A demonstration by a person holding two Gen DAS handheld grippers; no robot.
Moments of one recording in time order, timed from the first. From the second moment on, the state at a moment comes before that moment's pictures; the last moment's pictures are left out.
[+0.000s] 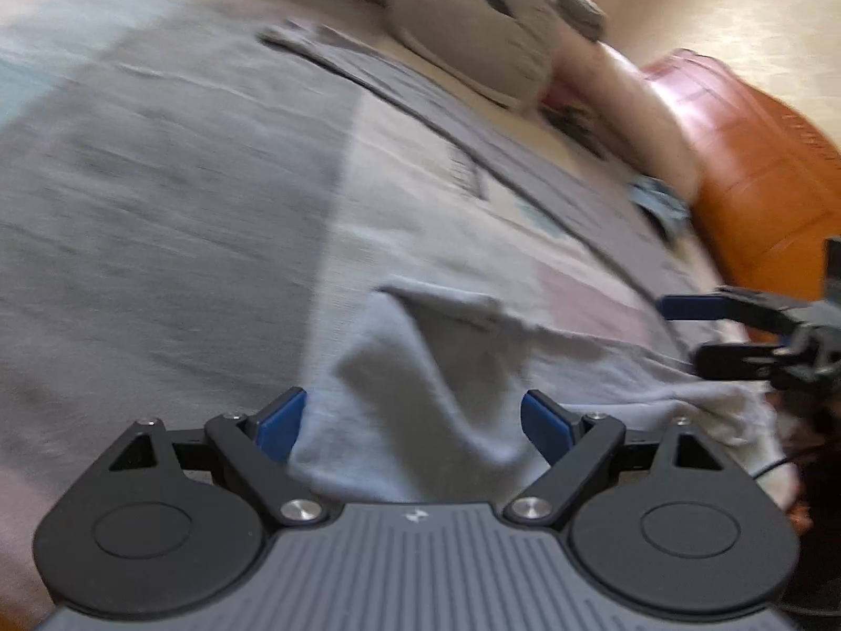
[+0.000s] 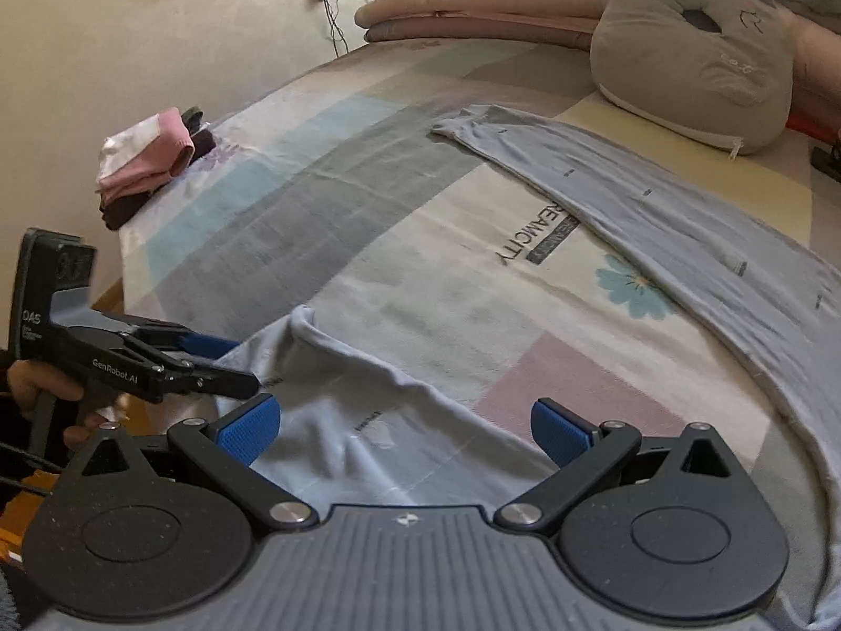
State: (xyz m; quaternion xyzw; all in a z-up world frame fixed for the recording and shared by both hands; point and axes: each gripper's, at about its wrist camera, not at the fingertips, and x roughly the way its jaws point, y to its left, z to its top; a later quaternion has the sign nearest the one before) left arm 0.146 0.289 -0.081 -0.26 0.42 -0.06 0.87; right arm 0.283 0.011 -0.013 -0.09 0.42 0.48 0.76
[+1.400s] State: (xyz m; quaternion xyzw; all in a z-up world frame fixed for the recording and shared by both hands) left arm 0.126 0.166 -0.035 -0.24 0.43 -0.01 0.87; right arm 0.302 -0.152 -0.032 0.02 0.43 0.46 0.78
